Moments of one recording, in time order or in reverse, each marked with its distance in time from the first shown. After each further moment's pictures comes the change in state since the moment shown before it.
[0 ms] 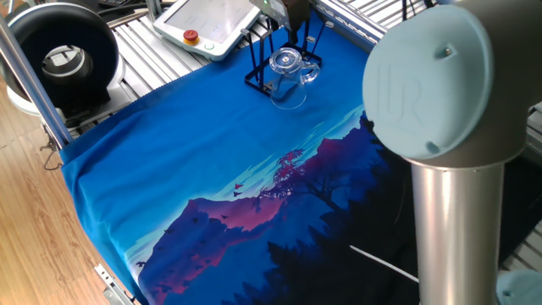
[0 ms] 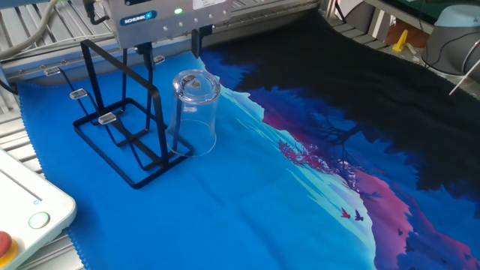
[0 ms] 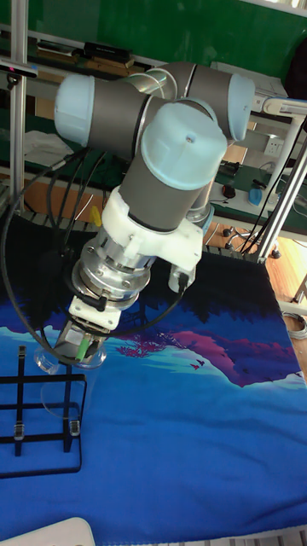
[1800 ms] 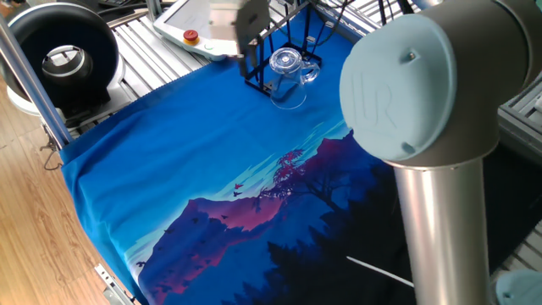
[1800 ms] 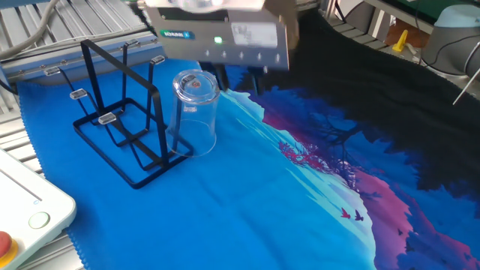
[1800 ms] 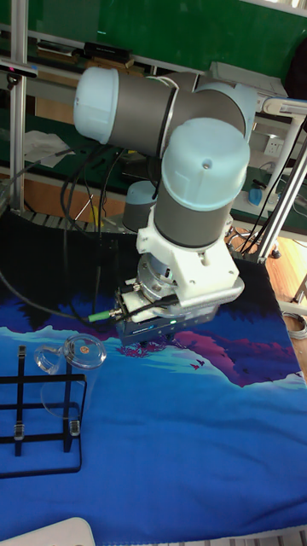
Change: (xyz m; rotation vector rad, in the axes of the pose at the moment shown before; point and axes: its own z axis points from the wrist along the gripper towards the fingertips) arm -0.133 0.054 -0.030 -0.346 -0.183 1.042
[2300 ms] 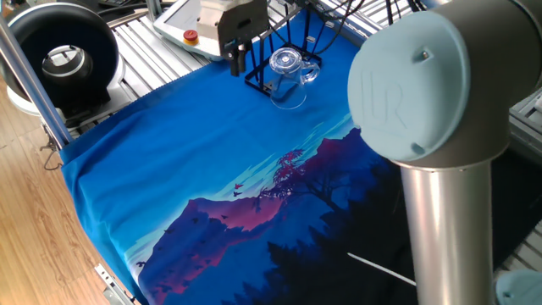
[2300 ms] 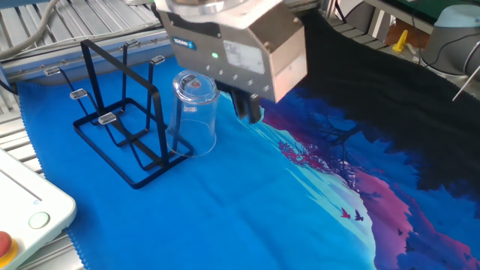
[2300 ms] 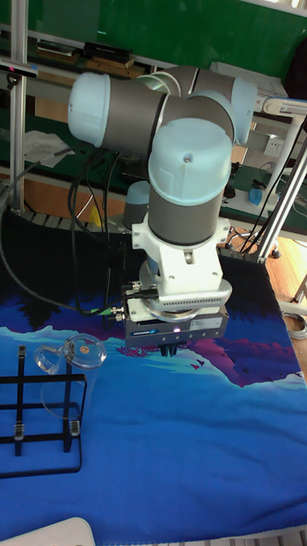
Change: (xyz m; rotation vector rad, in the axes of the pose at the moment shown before) arm -0.021 0.007 0.007 -0.048 -0.091 0.184
